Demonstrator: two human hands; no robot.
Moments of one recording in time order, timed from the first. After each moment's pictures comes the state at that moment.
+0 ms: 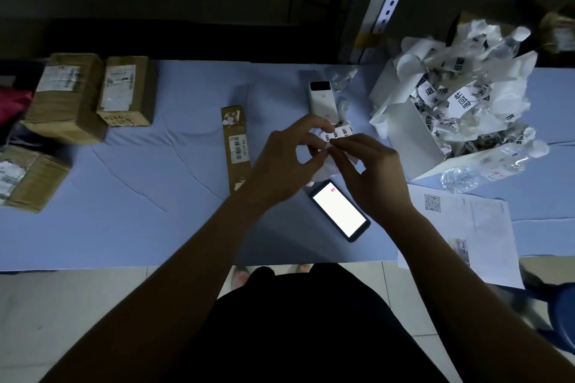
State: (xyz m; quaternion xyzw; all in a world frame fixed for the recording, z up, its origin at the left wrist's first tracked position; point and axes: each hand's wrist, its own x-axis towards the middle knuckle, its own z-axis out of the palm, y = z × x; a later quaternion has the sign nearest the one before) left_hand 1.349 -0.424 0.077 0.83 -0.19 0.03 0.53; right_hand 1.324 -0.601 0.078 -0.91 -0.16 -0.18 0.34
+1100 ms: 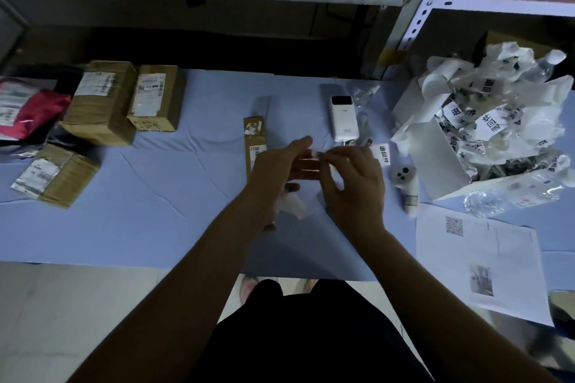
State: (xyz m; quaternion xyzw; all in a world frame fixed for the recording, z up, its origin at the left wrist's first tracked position) left_hand 1.352 -0.392 0.077 0.61 0.20 -0.21 0.74; right_hand 1.331 -0.542 0.052 -0.91 -0.12 -0.26 0.30
